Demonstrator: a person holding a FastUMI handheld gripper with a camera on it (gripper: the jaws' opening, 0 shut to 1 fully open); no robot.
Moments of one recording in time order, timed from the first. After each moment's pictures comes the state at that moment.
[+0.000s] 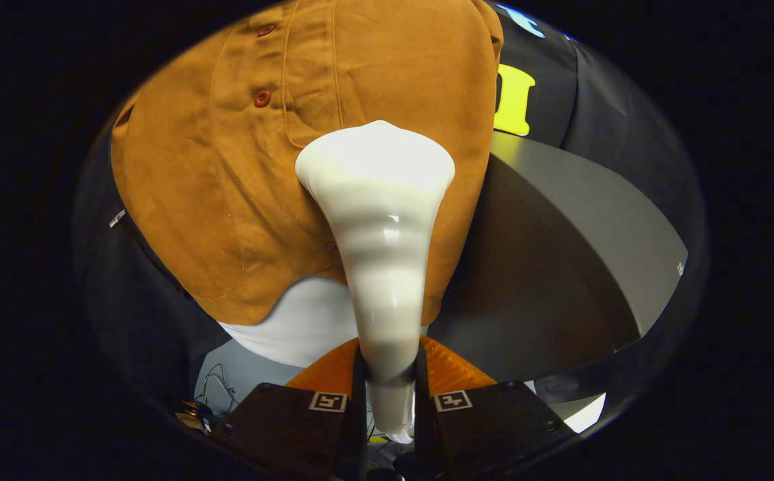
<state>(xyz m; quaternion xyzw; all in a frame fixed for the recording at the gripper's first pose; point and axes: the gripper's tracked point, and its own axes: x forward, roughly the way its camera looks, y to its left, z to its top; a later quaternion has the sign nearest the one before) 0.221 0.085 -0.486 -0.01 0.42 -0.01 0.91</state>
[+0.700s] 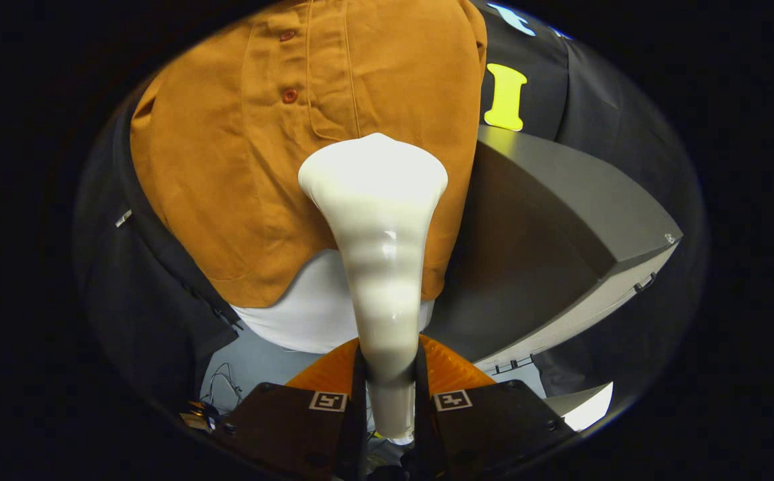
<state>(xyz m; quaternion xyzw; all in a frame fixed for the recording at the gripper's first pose) 0.186 0.093 -0.454 0.00 0.39 -0.01 0.92</state>
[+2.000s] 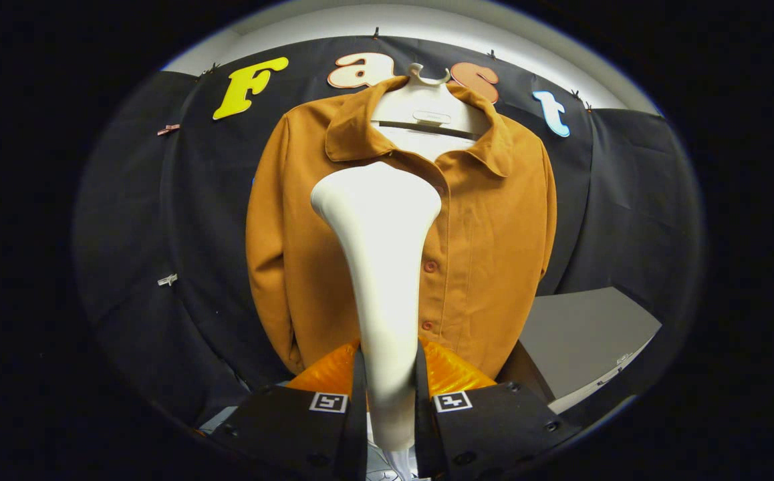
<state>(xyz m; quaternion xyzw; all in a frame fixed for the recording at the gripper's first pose) 0.237 0.233 -0.231 -0.02 0.17 0.04 0.98</state>
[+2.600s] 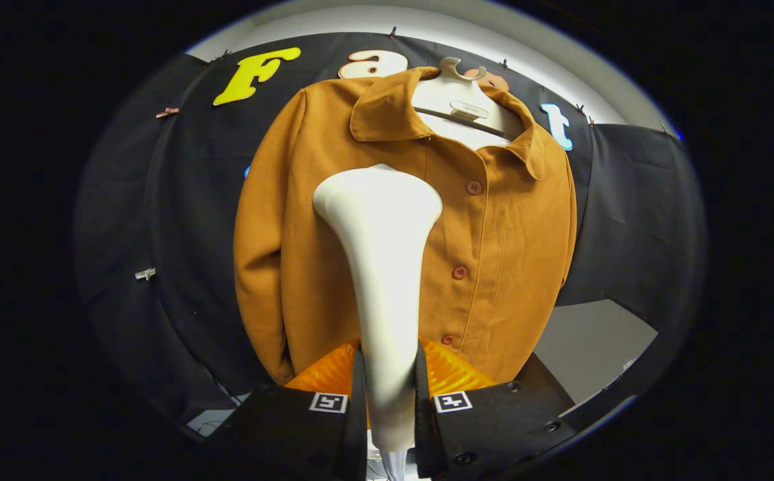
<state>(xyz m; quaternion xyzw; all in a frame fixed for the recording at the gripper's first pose) 0.266 0.252 -0.265 -0.06 0.16 0.01 0.99</state>
